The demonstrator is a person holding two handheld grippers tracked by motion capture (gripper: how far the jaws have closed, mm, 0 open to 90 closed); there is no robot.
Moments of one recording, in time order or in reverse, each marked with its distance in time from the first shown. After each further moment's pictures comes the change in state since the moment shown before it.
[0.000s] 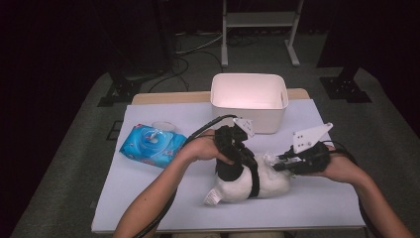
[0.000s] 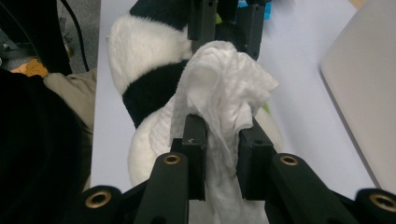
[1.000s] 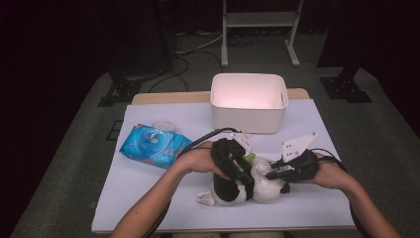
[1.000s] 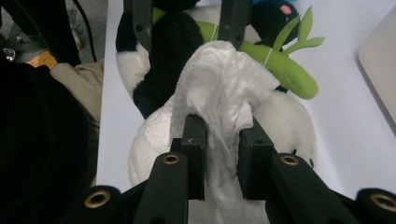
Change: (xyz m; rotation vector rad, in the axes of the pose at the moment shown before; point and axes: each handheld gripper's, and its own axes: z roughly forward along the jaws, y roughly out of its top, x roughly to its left) left arm -0.032 -0.015 0.008 0.004 -0.060 0.009; right arm 0.010 -0.009 0.030 0.033 0.049 0.004
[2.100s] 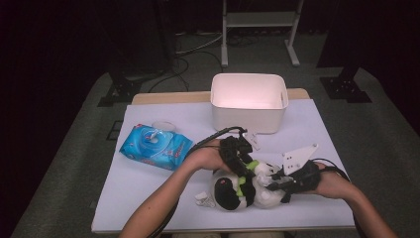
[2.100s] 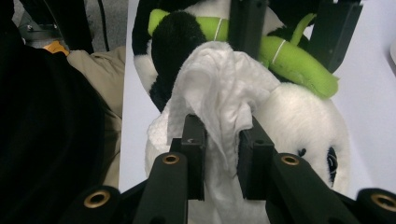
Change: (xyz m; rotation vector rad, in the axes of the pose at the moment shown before) left arm 0.022 0.006 0.023 0.082 0.119 -0.036; right arm 0.021 -0.008 0.004 0.016 0.024 -0.031
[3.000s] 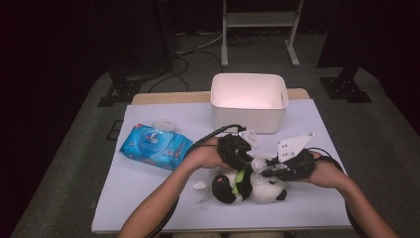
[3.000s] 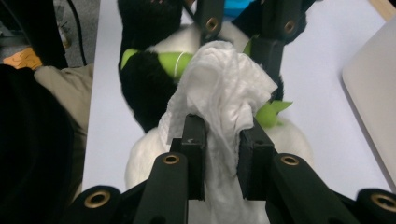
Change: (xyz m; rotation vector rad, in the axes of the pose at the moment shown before) left arm -0.005 -0.001 -0.011 -0.056 0.022 0.043; right arm -0.018 0.021 -0.001 -0.029 -0.075 -0.017
